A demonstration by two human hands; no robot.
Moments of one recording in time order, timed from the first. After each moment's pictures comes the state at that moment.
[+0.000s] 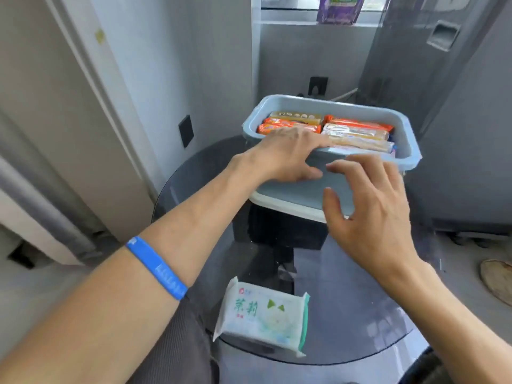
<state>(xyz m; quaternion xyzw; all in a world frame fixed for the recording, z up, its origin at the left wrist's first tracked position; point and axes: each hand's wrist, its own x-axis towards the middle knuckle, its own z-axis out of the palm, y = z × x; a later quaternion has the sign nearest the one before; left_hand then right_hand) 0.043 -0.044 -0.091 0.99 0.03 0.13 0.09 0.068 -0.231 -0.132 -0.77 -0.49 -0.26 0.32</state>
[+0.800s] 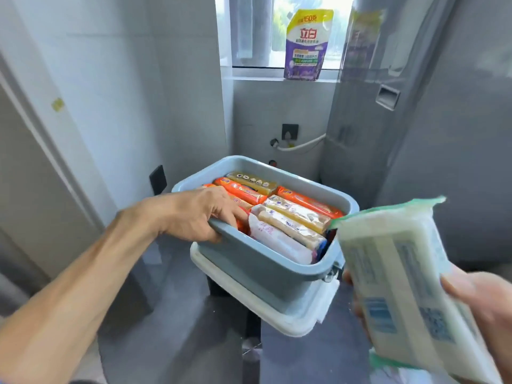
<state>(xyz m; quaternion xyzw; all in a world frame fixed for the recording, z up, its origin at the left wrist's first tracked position) 0.005 0.008 -0.062 0.98 -0.06 -0.05 0.20 0.124 -0.326 -0.070 -0.39 -0.26 0.54 0.70</state>
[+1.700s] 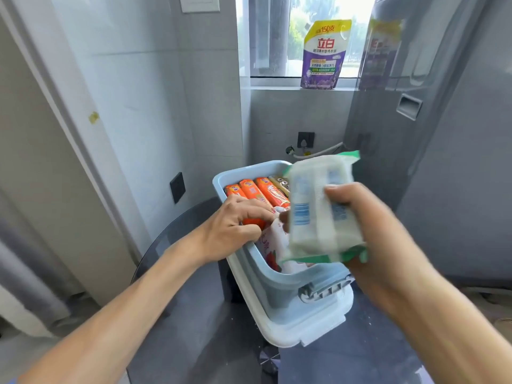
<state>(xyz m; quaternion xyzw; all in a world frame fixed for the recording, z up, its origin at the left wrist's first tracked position) 0.008 -0.016 -0.087 0.92 0.03 0.17 0.36 0.094 -0.216 -0.042 -0.58 -0.23 0.34 0.71</state>
